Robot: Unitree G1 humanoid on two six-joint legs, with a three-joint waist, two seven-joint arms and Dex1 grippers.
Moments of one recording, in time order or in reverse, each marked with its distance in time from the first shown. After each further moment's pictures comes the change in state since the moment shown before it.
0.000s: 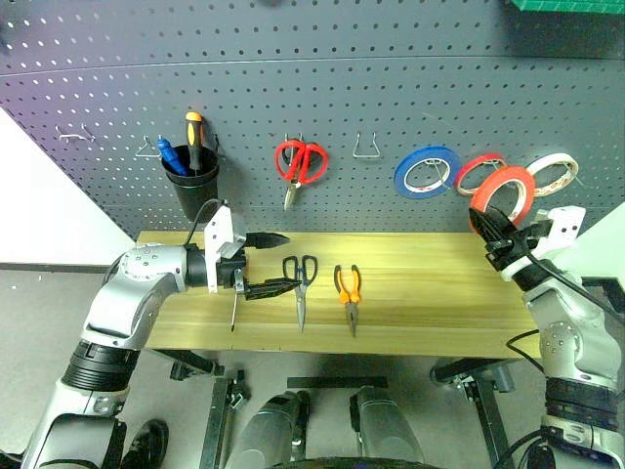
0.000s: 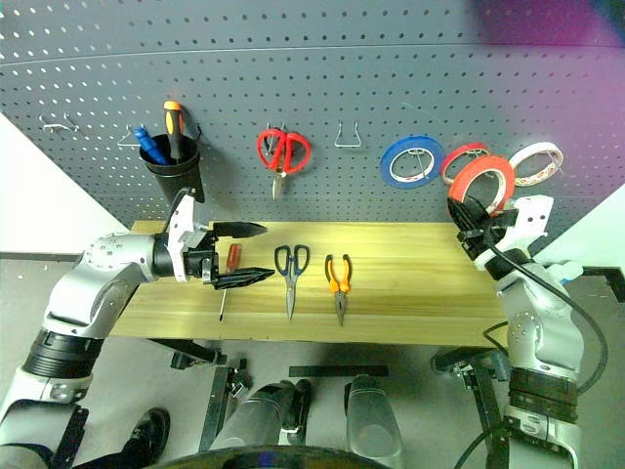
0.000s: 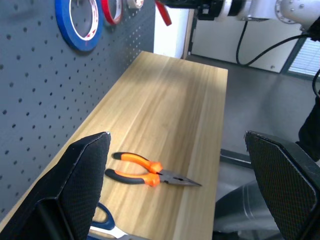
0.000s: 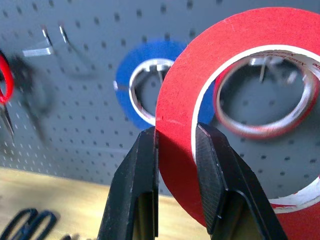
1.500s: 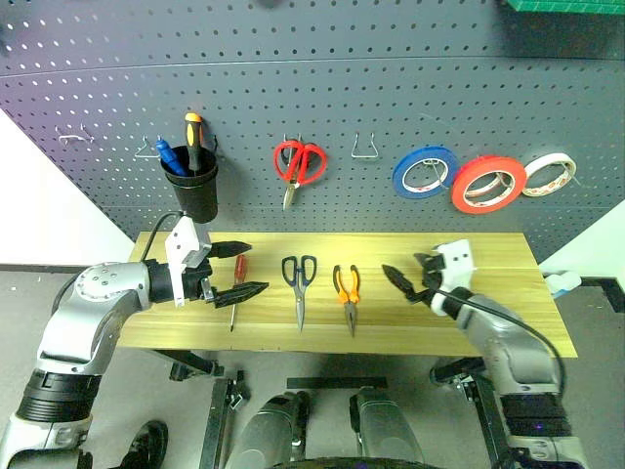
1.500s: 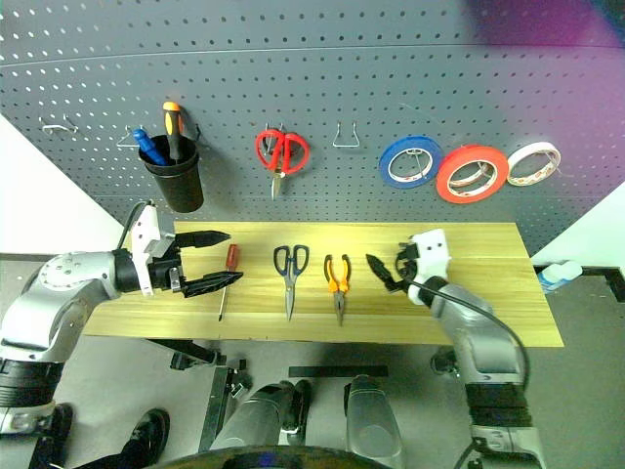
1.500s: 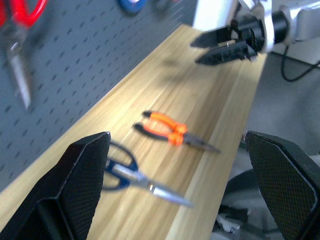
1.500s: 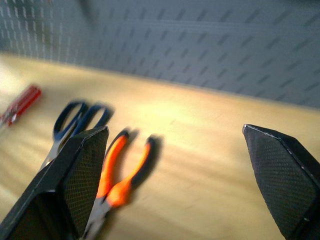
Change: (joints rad) left arm 0.197 0.116 0.171 -0.066 -0.023 0.037 0.078; right arm 0.076 0.157 0.387 -0.159 -0.192 0.330 -0.190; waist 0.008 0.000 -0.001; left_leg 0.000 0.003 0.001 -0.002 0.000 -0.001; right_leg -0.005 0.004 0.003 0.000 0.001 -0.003
